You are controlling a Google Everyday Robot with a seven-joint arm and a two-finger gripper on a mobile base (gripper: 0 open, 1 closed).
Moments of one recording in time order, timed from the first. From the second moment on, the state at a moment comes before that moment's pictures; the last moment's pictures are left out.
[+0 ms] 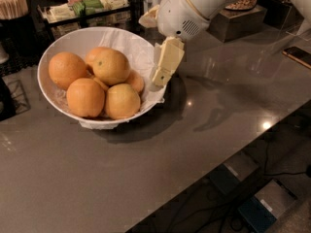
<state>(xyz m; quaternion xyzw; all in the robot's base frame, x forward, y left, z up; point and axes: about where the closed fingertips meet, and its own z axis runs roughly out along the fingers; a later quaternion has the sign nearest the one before) 0.535 0.008 0.973 -0.71 0.61 0.17 0.30</state>
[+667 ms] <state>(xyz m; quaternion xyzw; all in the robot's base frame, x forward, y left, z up) 0.550 0.022 0.969 -0.72 0.60 0.18 0.30</state>
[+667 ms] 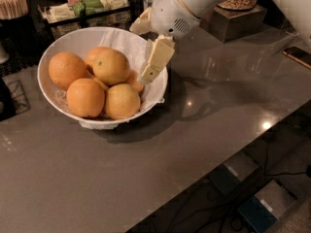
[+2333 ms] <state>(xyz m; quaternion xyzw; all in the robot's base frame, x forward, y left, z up) 0.568 0.046 0.959 -0.75 0.55 0.18 0.31</state>
